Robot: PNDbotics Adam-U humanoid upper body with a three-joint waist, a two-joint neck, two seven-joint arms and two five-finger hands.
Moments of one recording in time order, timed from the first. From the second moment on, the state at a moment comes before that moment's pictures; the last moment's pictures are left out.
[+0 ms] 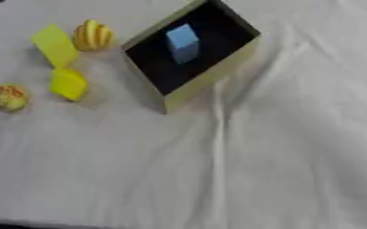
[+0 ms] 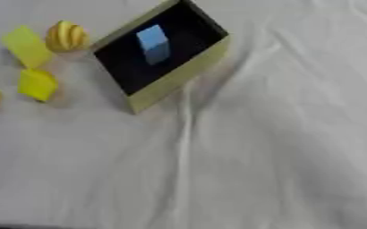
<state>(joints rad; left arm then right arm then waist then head) -0.99 0.85 -0.12 -1.43 -0.81 -0.41 -0.31 -0.47 -0.75 -0.12 -1.98 -0.05 -0.43 -0.05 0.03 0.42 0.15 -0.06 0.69</state>
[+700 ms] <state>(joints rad) -1.09 0.78 -0.22 -1.24 -0.87 -0.50 -0.52 -0.47 -0.75 -0.12 -1.98 -0.05 -0.43 -0.05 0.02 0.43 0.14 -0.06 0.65</state>
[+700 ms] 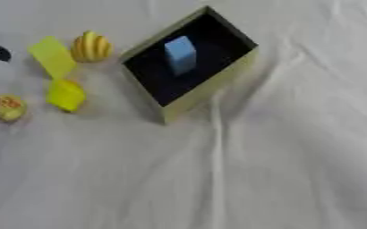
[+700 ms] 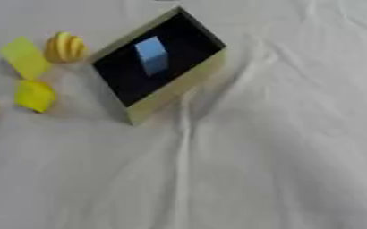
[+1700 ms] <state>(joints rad) -1.16 0.65 -0.23 -0.97 -0.94 -0.52 -0.58 -0.48 -0.74 -0.10 -1.98 -0.05 -0.42 -0.02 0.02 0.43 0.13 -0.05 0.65</state>
